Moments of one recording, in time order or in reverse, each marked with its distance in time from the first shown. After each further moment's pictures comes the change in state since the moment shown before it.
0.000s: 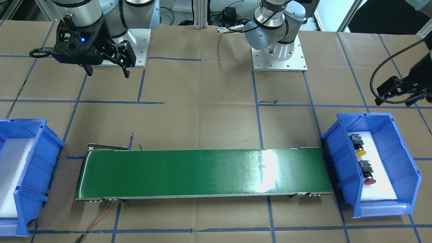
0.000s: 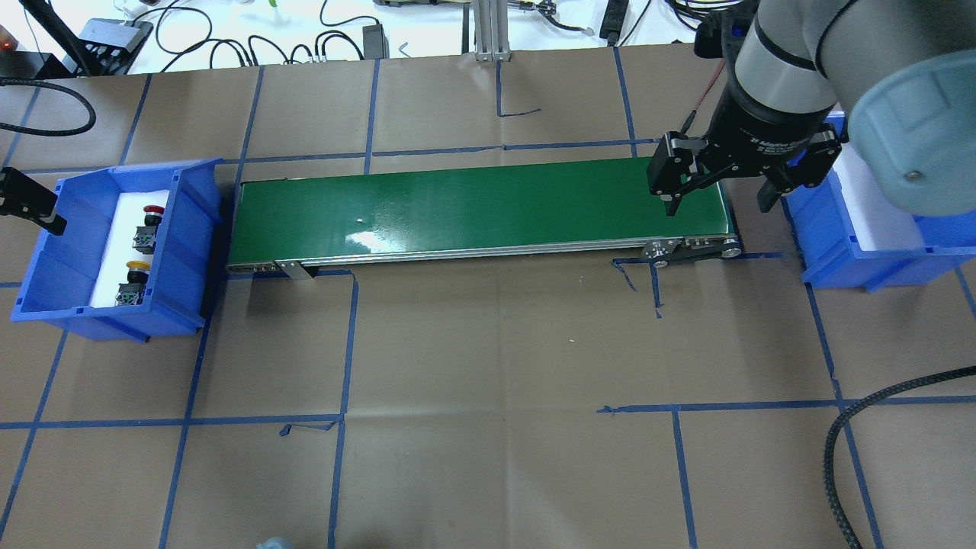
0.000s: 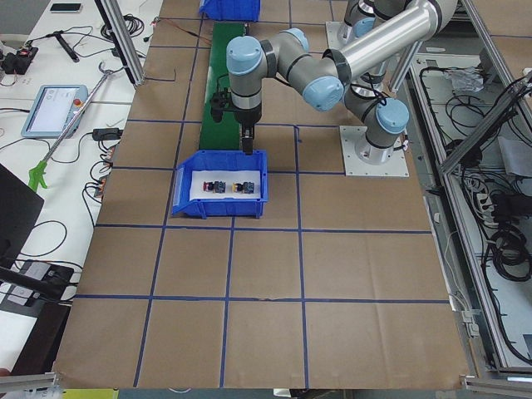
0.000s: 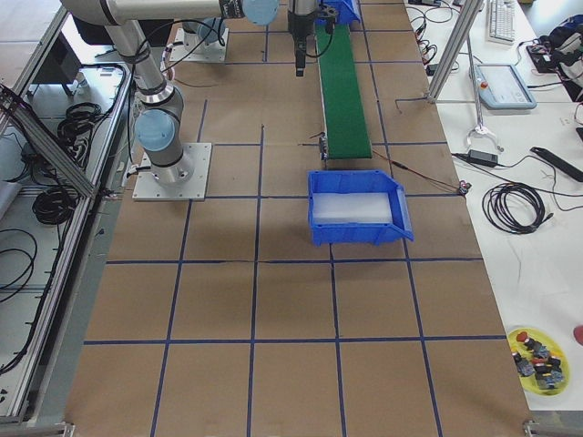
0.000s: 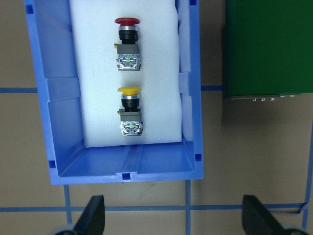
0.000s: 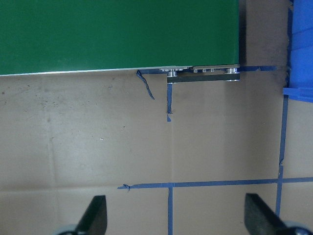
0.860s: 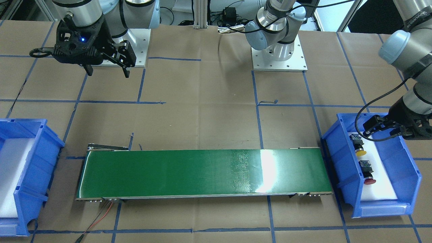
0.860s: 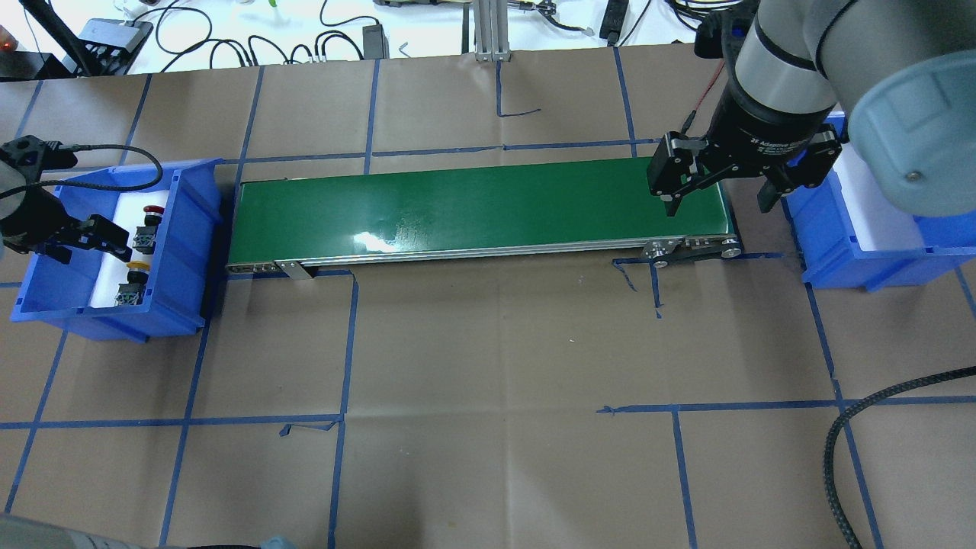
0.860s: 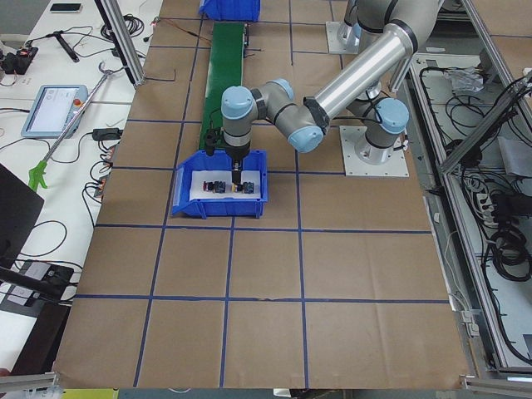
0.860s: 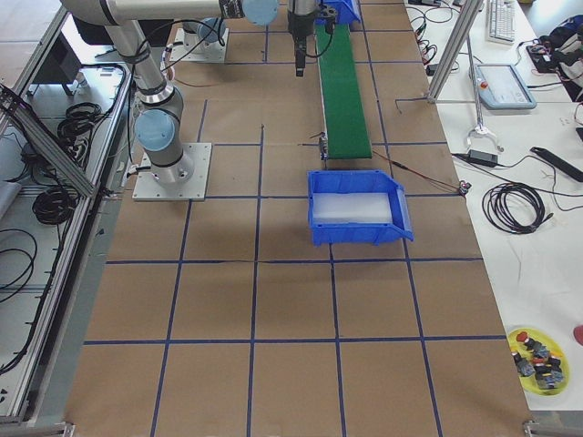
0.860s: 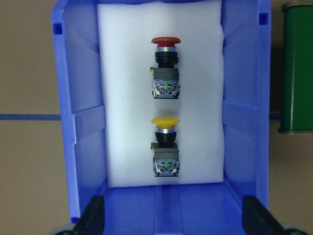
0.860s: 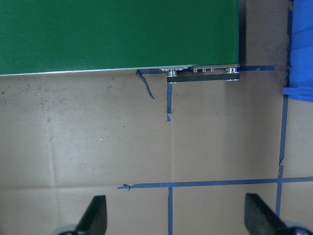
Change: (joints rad) left arm 0.001 -0.168 -0.199 0.413 -0.012 -0.009; right arm 0.000 0.000 0.000 0.001 0.000 0.001
